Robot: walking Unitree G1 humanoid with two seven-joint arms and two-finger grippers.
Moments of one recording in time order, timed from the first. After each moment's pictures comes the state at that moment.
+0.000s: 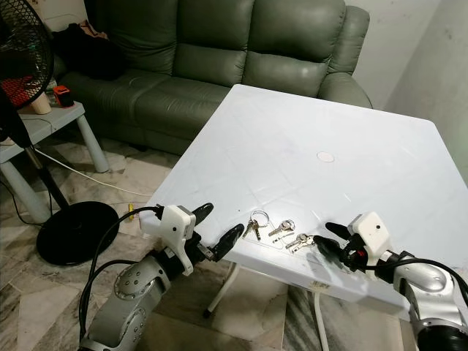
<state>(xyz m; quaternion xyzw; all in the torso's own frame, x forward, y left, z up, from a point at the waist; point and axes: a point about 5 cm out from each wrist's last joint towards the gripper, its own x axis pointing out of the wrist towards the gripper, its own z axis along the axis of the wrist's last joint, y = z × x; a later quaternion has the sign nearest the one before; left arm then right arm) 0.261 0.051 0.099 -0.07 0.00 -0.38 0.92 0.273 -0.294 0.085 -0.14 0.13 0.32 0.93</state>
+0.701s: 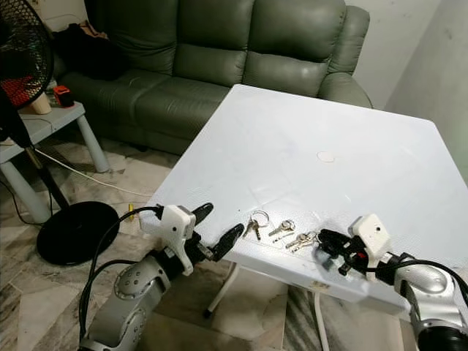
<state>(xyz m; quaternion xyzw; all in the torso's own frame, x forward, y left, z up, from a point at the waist) 0.261 0.051 0.099 -0.07 0.00 -0.38 0.92 0.271 -0.294 0.084 -0.14 0.13 0.33 0.93</state>
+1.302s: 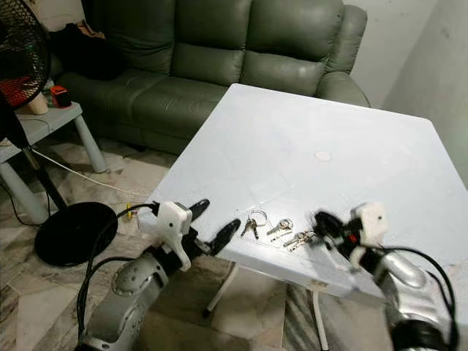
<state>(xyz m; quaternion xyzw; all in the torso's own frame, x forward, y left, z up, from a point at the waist) 0.271 0.057 0.109 -0.07 -0.02 -0.36 0.93 0.298 -0.269 0.094 0.04 0.04 0.22 0.97</state>
